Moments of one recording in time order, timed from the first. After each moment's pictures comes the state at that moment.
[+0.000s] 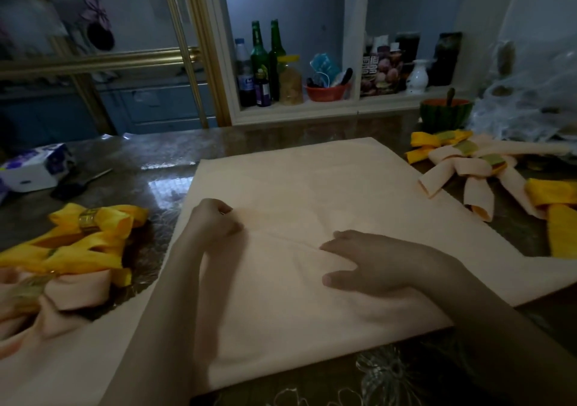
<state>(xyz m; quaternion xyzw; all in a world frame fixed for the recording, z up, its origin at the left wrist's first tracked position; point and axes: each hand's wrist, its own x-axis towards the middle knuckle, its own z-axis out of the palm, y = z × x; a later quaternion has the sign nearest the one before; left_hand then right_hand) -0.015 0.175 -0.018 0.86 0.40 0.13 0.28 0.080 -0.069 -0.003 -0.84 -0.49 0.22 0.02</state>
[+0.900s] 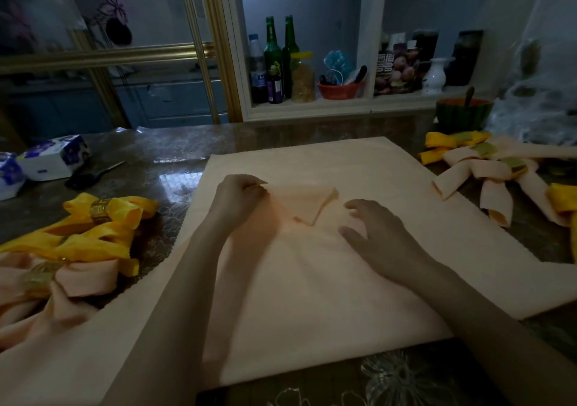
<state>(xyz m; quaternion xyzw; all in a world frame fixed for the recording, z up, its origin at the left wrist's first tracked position) -0.002 0.151 -0.001 0.87 0.27 0.27 0.31 0.101 -0.057 -0.032 -0.86 -0.42 0.02 0.27</state>
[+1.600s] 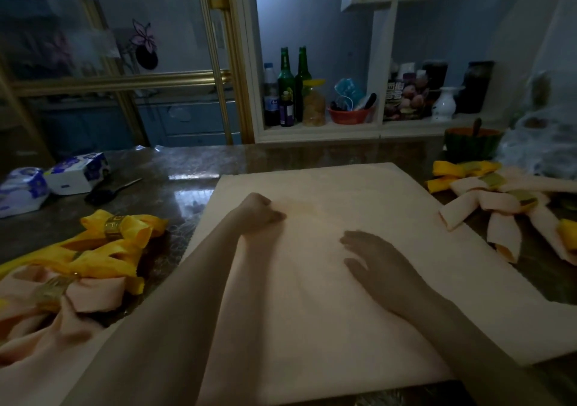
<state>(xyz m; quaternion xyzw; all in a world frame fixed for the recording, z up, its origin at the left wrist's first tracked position) 0.047 0.185 -0.008 0.86 0.38 0.08 0.32 0.107 -0.060 -0.033 -0.84 -0.49 0.00 0.22</state>
